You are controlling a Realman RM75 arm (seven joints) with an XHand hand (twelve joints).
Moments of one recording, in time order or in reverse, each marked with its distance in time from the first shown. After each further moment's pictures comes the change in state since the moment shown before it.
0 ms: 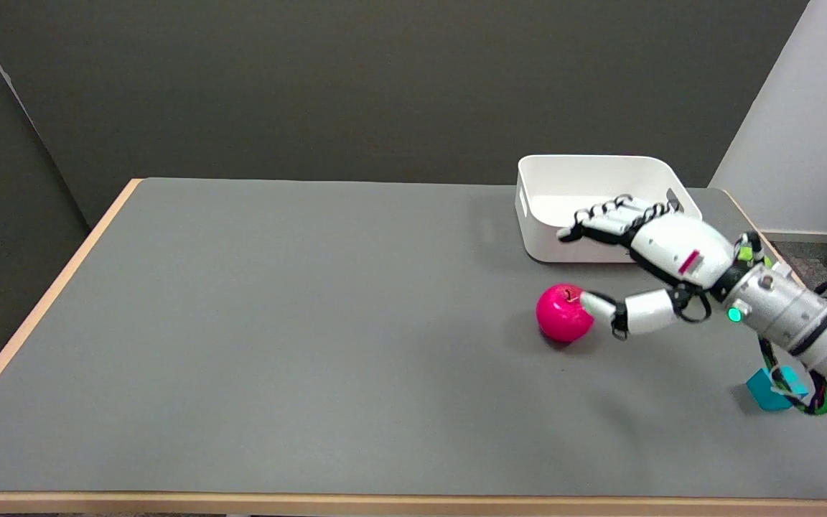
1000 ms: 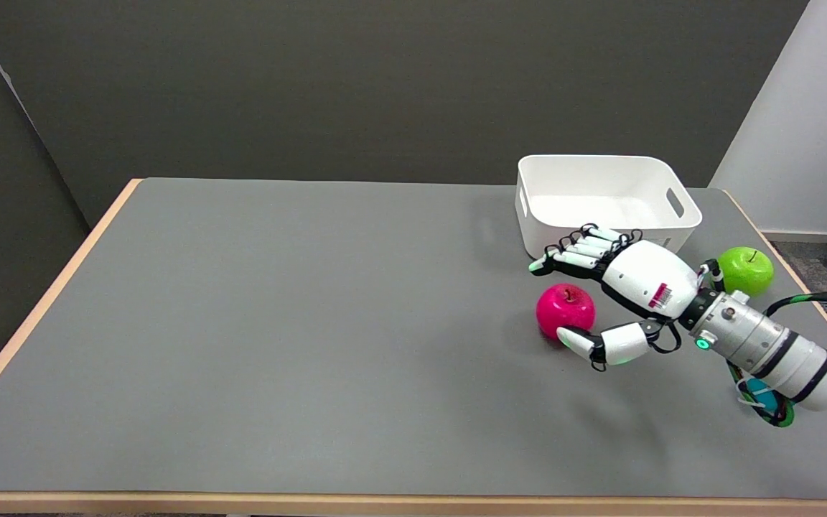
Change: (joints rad) arm 0.272 -0.038 -0.281 -0.252 -0.215 0.213 0.087
